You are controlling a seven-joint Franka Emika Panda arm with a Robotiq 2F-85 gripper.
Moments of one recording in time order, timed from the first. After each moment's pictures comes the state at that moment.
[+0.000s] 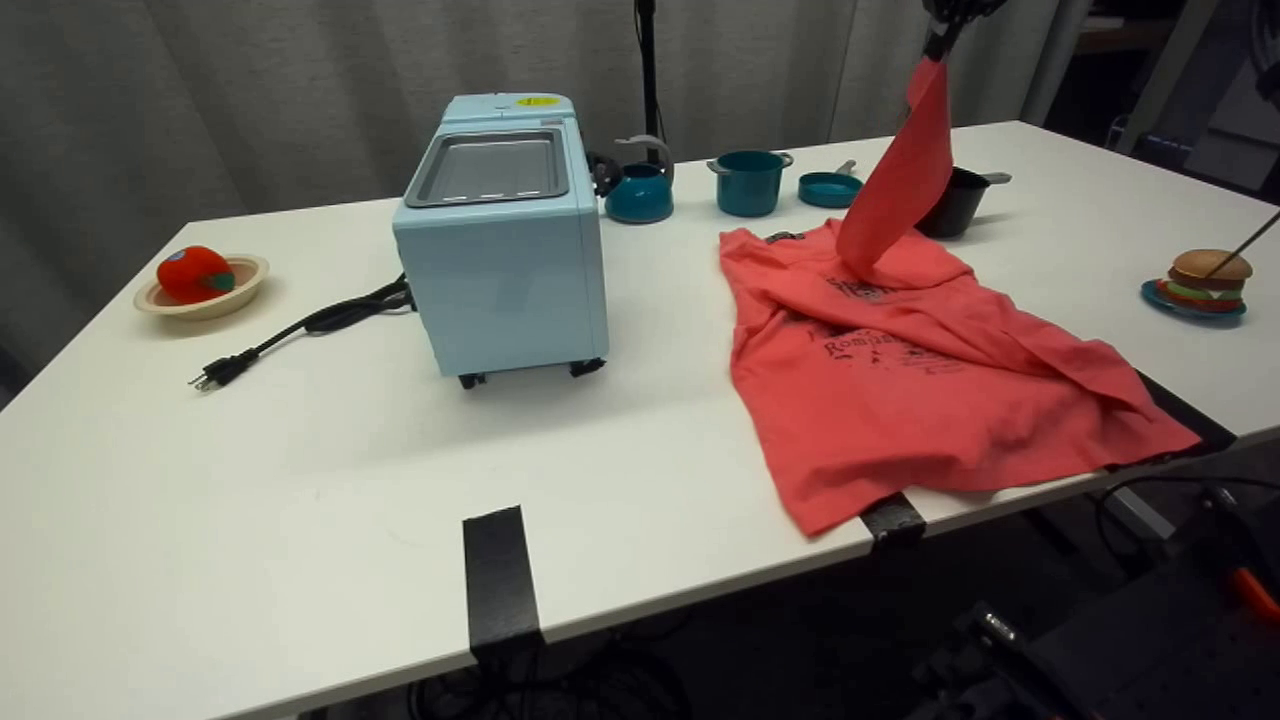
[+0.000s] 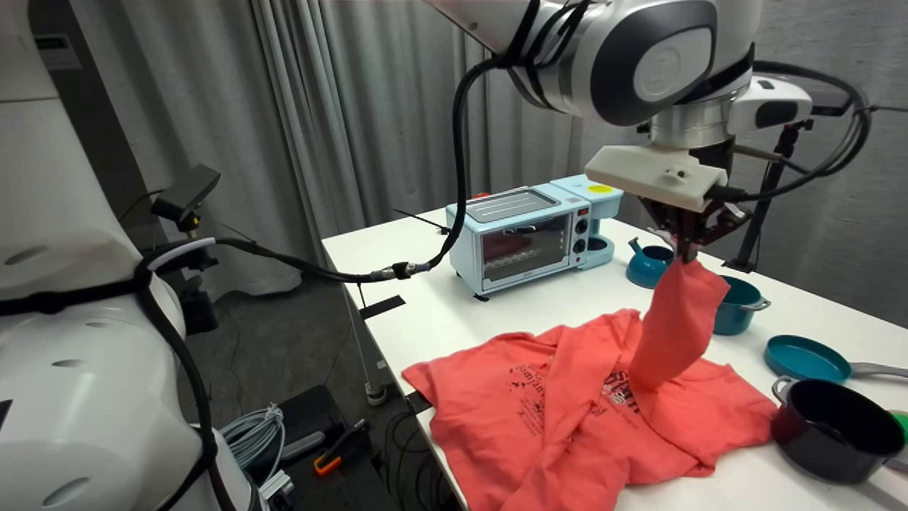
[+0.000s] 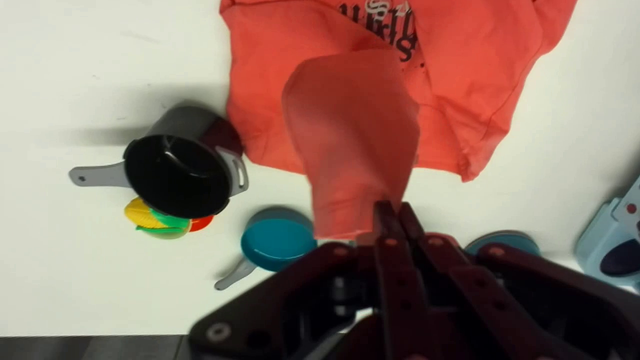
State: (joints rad) arm -0.15 0.05 -0.12 -2.07 0.08 2.44 -0.18
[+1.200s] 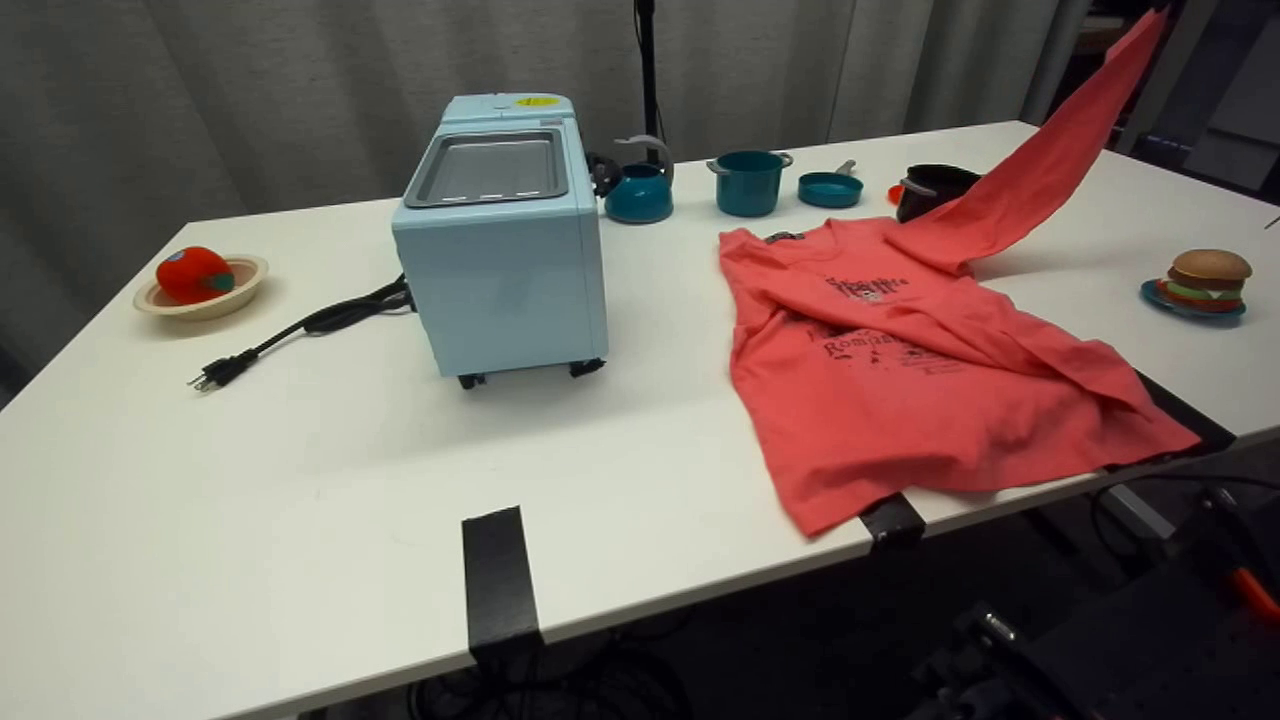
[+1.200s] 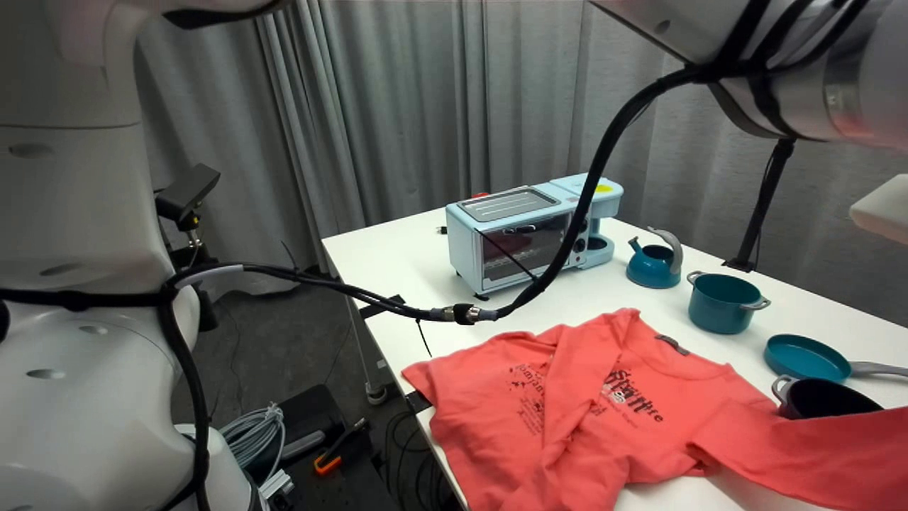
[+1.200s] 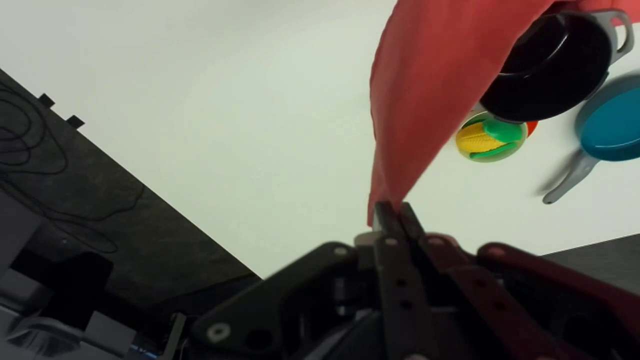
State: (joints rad) arm -0.33 0.26 -0.34 -1.80 -0.01 2.49 0.05
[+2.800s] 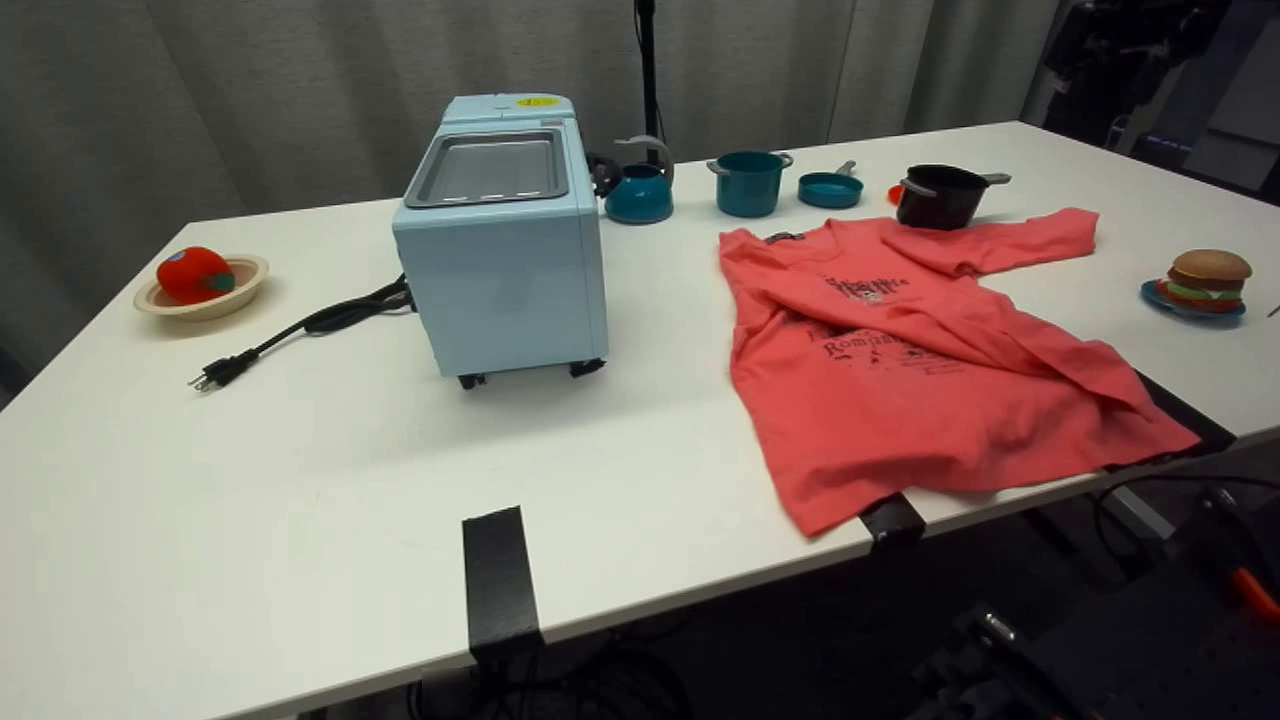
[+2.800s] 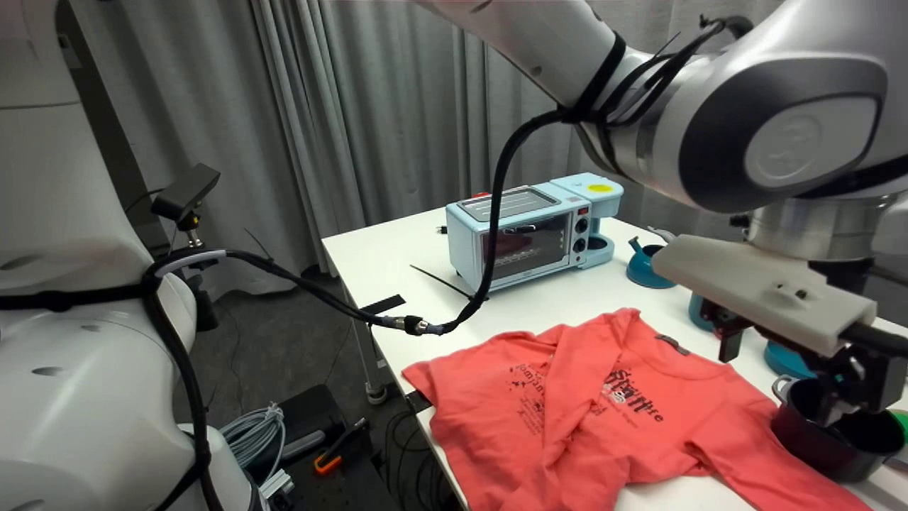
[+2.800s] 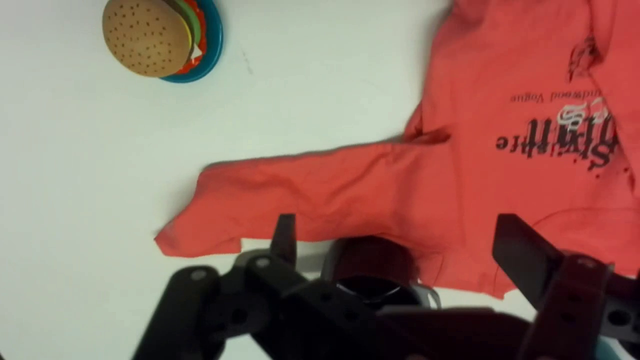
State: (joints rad) arm -0.30 0.11 -0.22 -2.12 -0.02 2.37 -0.23
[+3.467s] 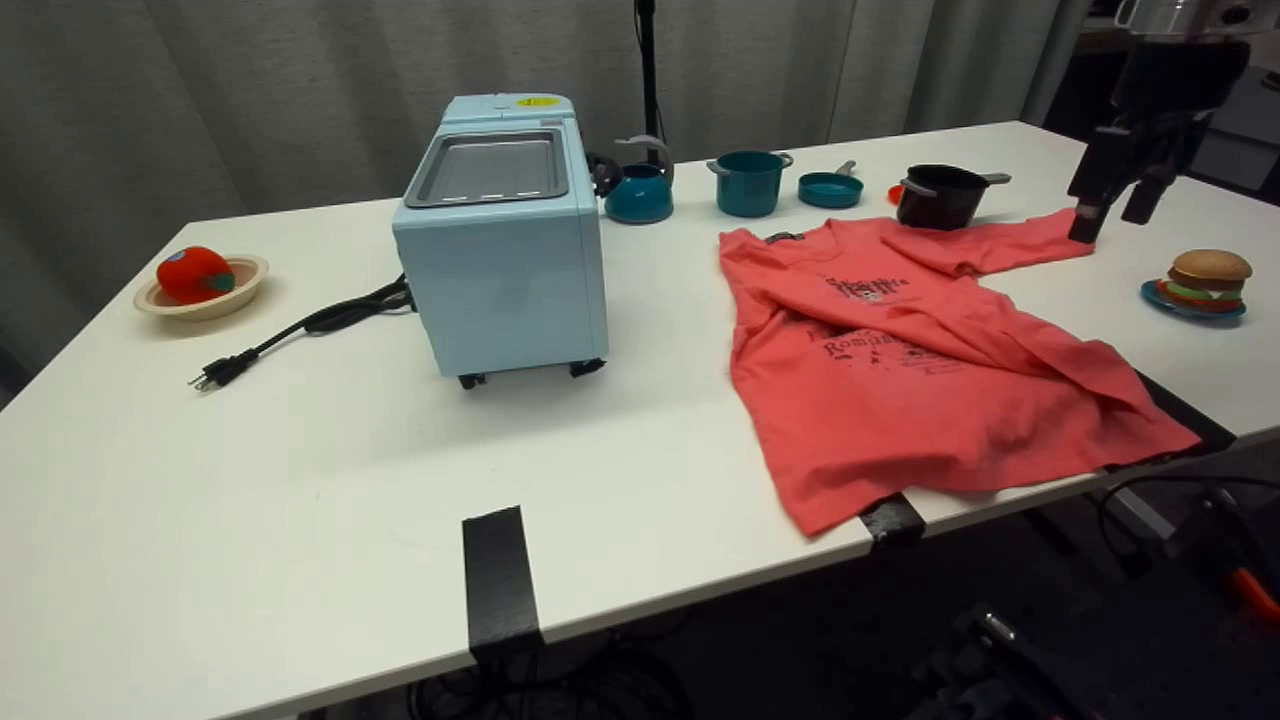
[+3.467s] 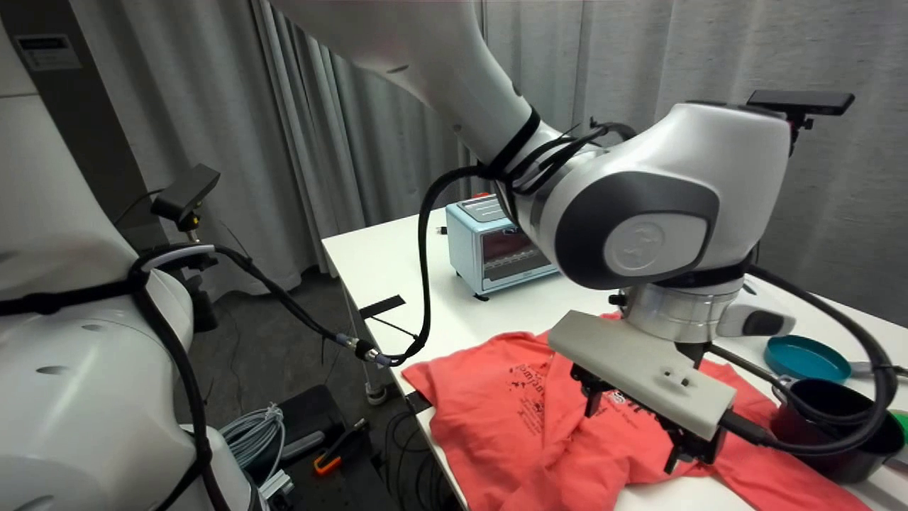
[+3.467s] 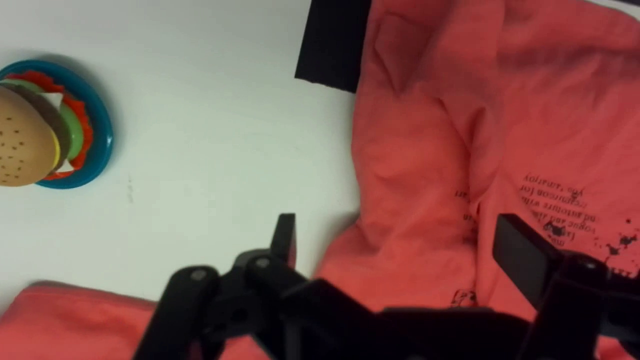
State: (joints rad) arm -0.26 0.01 -0.21 -2.42 -0.04 2.36 -0.53
